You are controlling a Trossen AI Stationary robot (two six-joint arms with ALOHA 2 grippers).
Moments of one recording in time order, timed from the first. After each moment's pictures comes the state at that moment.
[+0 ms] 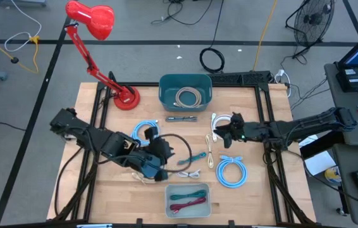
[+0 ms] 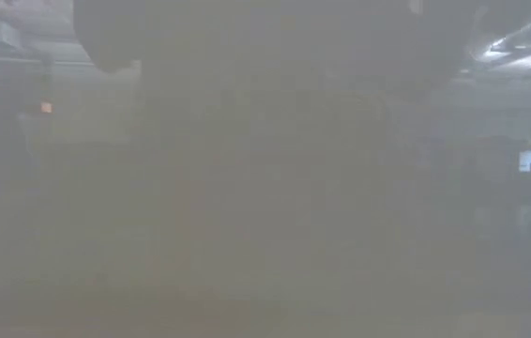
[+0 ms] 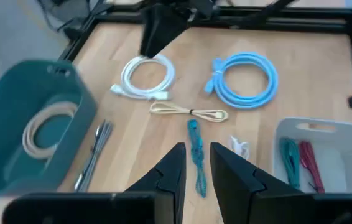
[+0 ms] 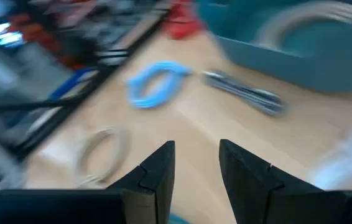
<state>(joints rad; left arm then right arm) -0.45 1.67 1.77 -0.95 -0.59 -0.45 0.12 0.87 0.44 -0.01 0.39 0.81</state>
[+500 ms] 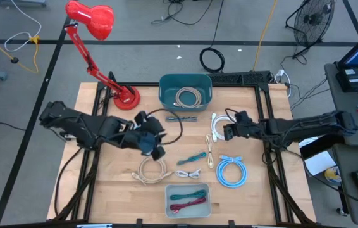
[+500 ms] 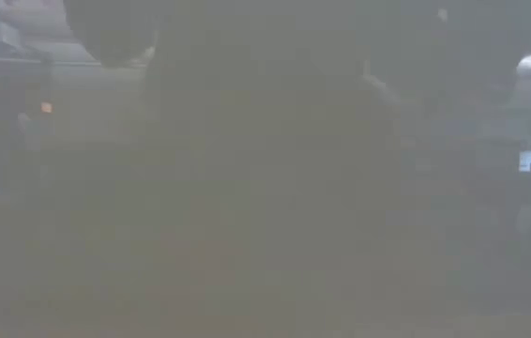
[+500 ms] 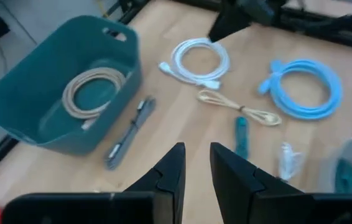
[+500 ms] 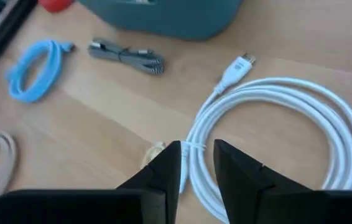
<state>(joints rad) -0.30 1.49 1.53 -0.91 -0.58 -0.55 0.00 0.88 0.44 -0.37 0.41 1.04</state>
